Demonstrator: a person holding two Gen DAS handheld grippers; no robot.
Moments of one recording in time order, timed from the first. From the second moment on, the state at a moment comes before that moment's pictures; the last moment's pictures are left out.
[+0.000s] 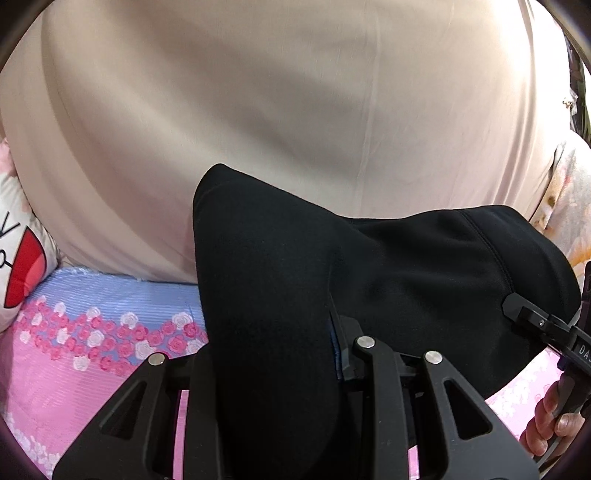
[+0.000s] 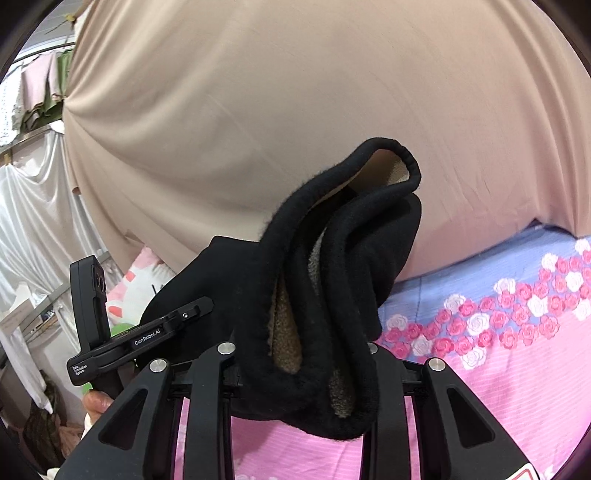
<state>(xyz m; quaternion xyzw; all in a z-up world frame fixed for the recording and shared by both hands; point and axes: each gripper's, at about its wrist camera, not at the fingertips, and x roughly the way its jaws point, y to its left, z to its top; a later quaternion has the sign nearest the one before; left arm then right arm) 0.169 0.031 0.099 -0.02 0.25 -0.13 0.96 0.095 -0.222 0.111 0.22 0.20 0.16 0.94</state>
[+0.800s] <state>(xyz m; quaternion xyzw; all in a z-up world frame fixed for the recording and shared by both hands) 0.229 0.041 -0.047 -0.05 0.39 -0.12 0.91 0.159 -0.248 -0.042 0.27 0.36 0.12 0.88</state>
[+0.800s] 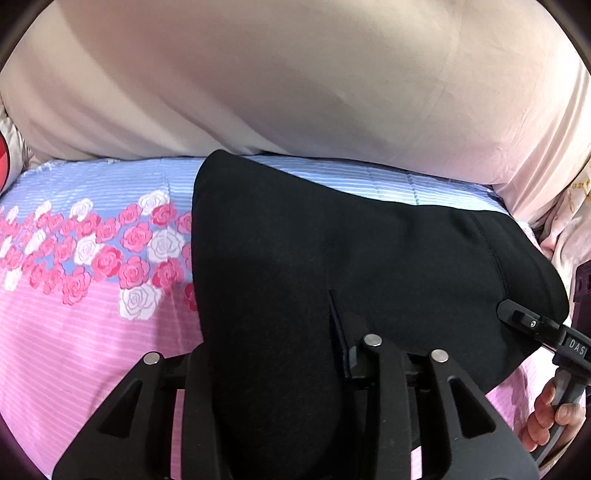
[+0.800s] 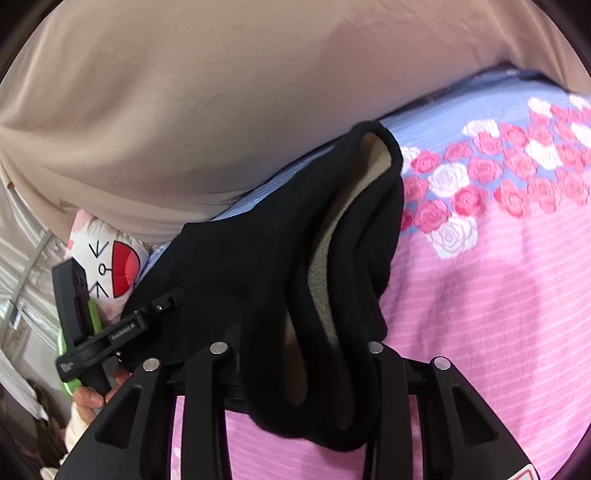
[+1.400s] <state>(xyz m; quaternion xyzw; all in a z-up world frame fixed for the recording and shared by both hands) 0.203 0.027 0.045 -0.03 0.33 -0.05 0.94 0.142 -0.218 0.042 0.15 0.33 0.09 0.93</state>
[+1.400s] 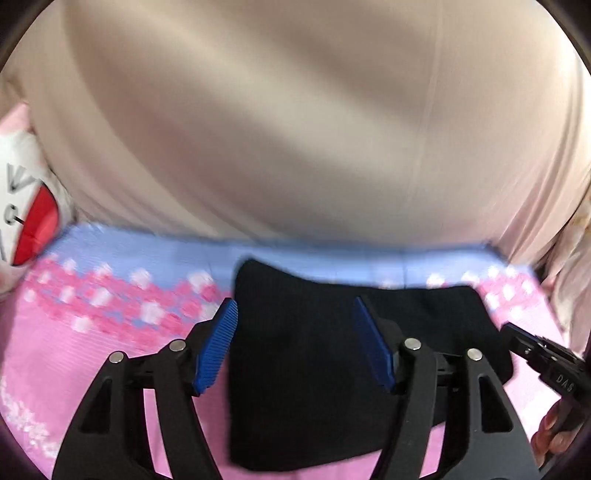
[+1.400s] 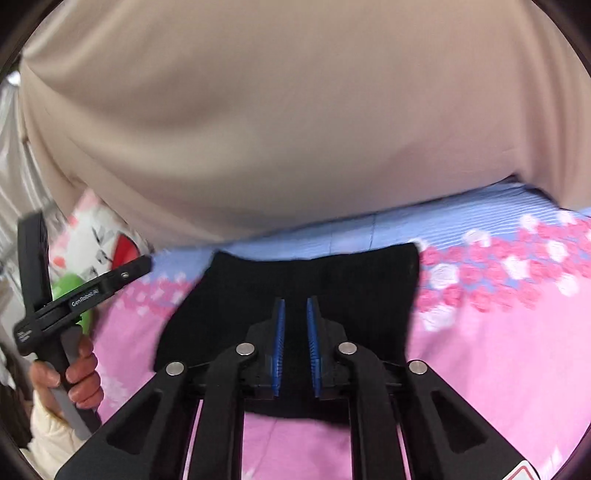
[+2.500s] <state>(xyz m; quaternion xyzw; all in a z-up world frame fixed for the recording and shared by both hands) 0.189 0.070 -0.035 0.04 0.40 0.06 0.91 0.096 -0.279 -0.028 0.14 0.42 0.00 0.90</state>
